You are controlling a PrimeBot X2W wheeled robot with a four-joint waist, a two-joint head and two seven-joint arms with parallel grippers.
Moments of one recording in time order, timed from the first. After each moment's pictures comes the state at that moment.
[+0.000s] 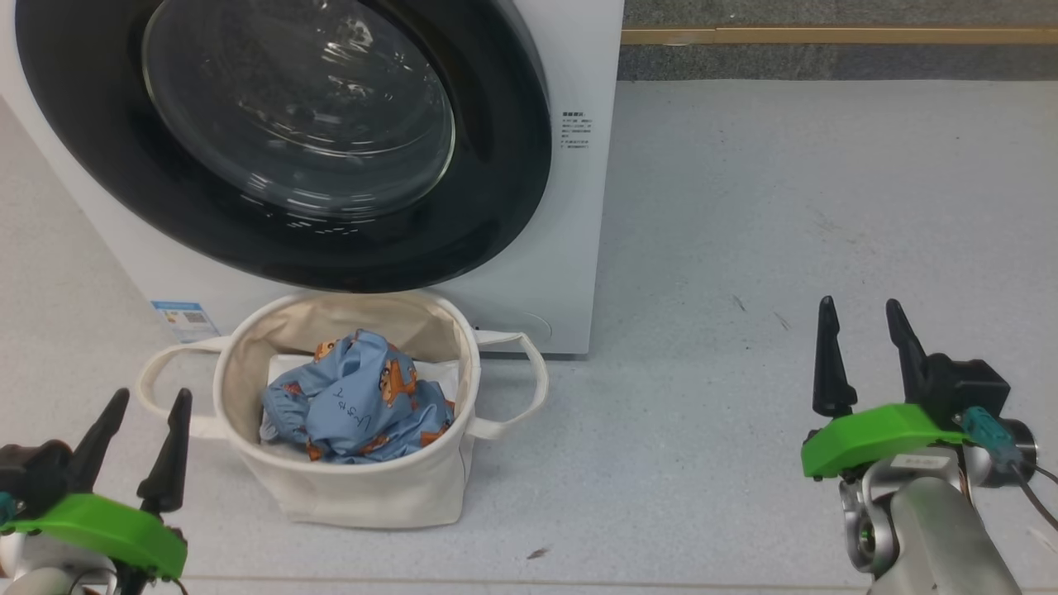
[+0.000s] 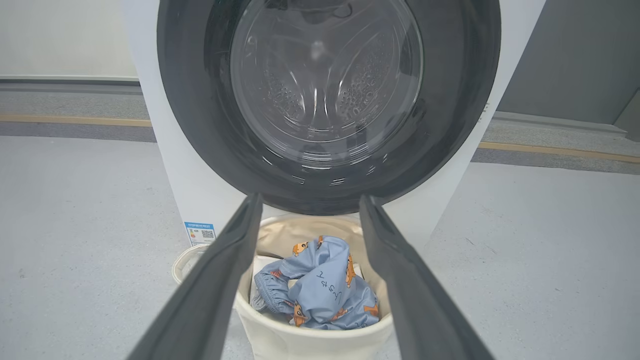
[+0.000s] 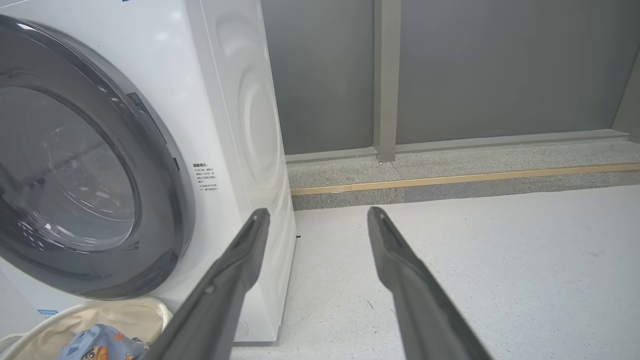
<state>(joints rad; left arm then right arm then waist) -0.28 0.48 -0.21 0.50 -0.58 -0.13 -0.25 -0.30 -0.06 0.00 0.38 0.16 0.13 -0.26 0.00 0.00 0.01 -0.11</state>
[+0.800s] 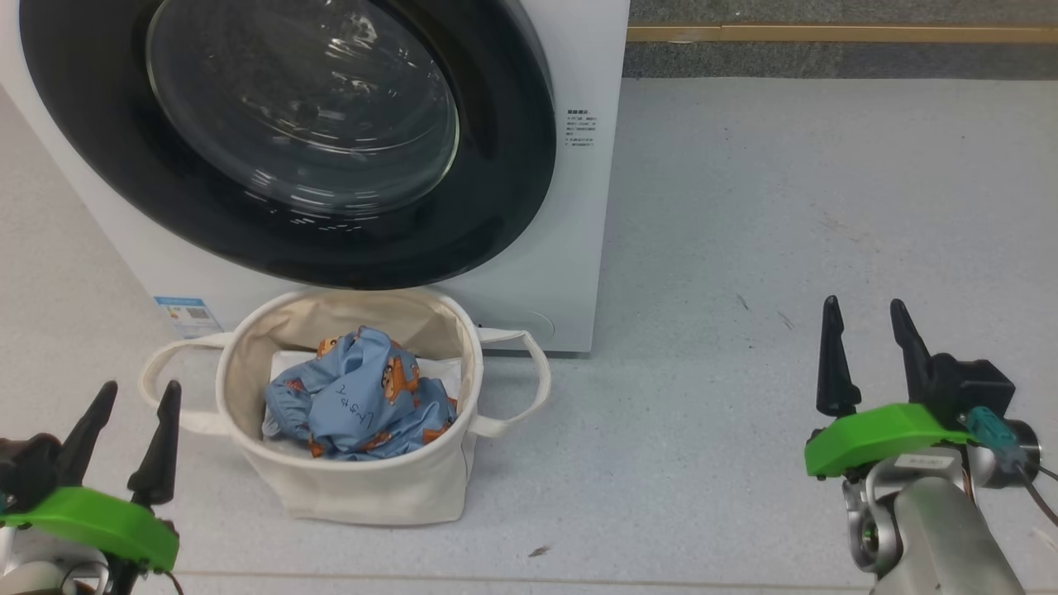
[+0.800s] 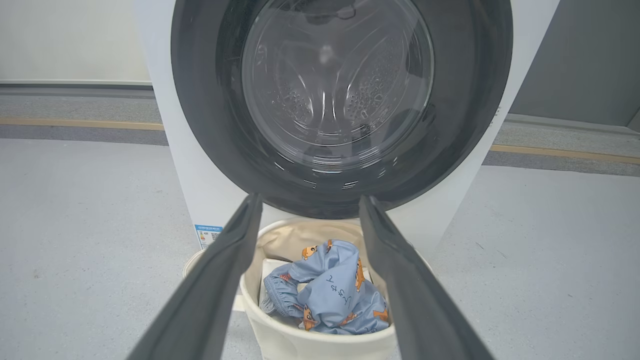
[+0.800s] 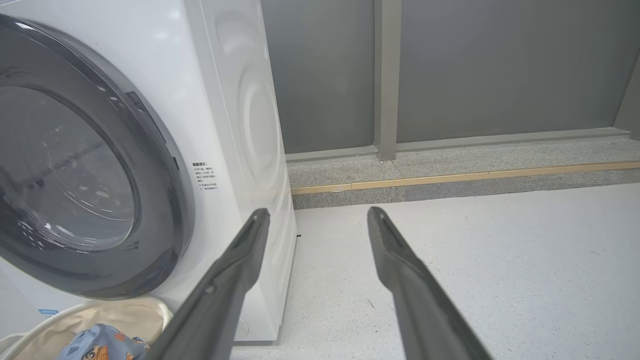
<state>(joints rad) -0.29 0.49 -0.21 0.50 -0.58 -0.13 -0.25 -0.30 -0.07 0.00 0.39 0.17 0.13 -0.26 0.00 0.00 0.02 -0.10</state>
